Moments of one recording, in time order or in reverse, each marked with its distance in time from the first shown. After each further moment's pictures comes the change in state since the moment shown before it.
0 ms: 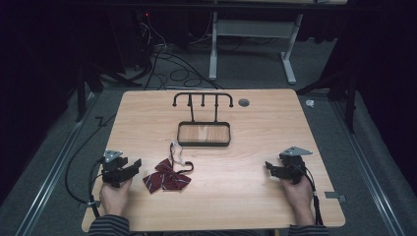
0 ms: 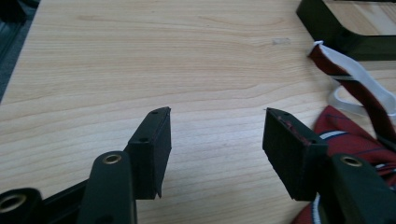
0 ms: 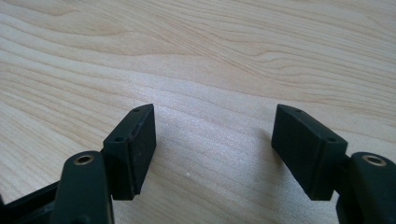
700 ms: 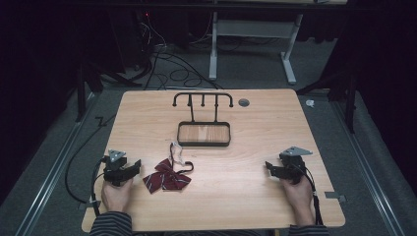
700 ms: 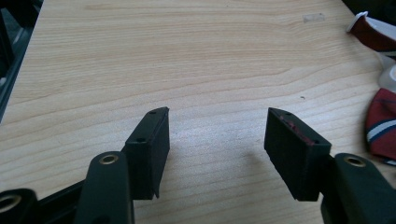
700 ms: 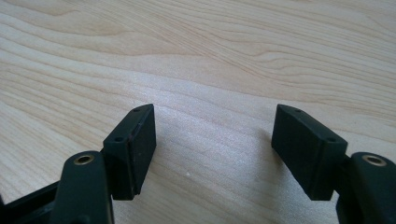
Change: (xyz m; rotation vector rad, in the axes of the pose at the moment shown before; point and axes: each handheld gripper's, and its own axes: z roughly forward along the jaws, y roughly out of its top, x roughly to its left) left arm 0.010 -0.007 0.018 0.028 0.058 0.052; right arm 0.000 0.000 0.000 0.000 -0.001 -0.001
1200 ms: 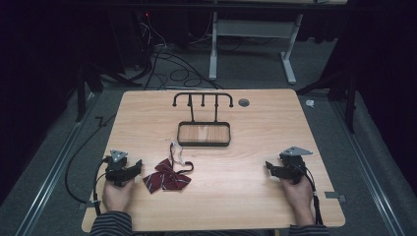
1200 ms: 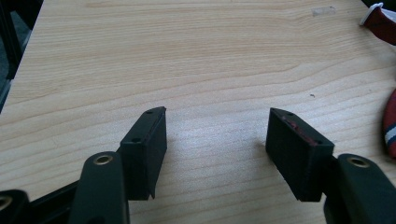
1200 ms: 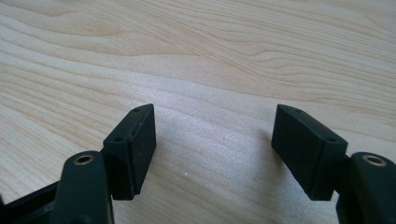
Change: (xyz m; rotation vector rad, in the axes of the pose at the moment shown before) left arm -0.003 -0.003 0.008 0.001 0.031 0.020; right arm 0.000 0.000 0.000 0.001 -0.005 0.007
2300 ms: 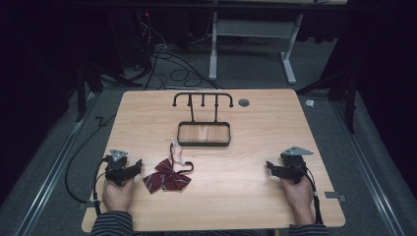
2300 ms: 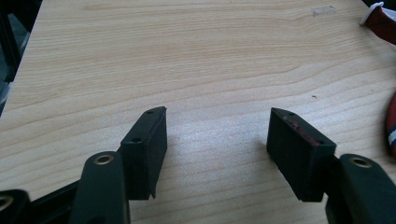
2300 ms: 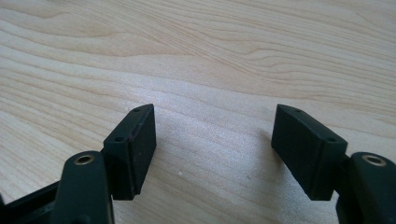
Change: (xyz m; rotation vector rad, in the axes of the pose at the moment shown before) left arm 0.002 0.001 0.002 0.000 -0.005 0.012; right arm -0.001 0.000 0.000 0.000 -0.014 0.016
